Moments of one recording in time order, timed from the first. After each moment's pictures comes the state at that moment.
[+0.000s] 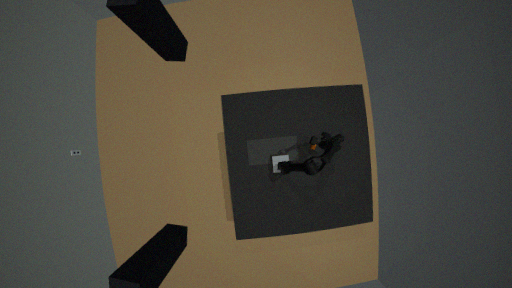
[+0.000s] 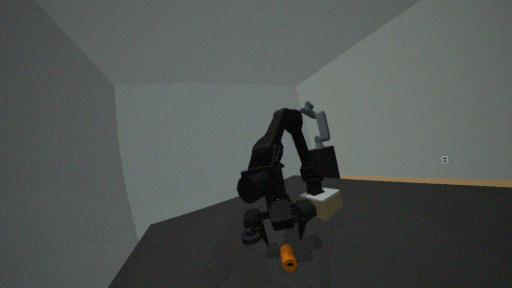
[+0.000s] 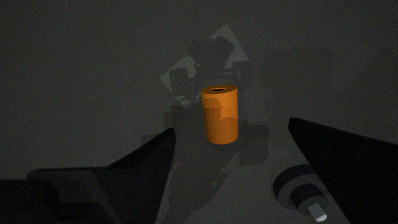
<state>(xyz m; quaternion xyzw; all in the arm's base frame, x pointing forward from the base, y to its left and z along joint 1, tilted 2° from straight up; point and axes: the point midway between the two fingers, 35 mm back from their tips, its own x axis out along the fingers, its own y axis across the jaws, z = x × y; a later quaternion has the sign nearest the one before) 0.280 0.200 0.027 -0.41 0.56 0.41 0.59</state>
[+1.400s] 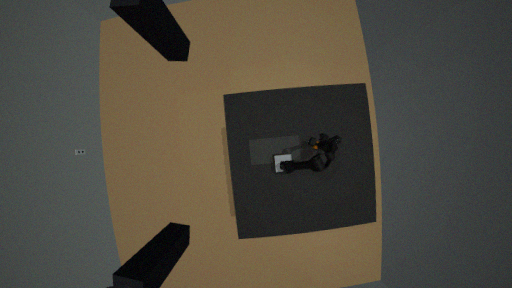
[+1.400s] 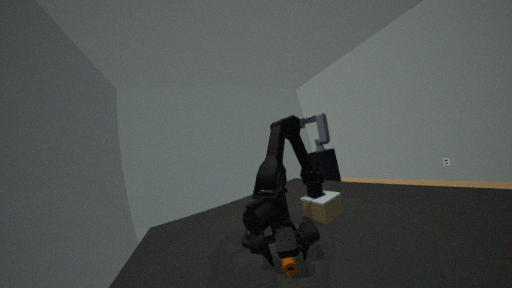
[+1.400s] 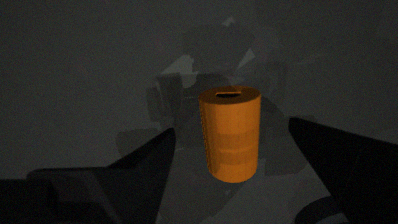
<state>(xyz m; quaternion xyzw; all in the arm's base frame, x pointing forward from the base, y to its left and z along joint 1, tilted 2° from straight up) 0.275 0.188 -0.040 -0.41 0.58 0.41 0.57</state>
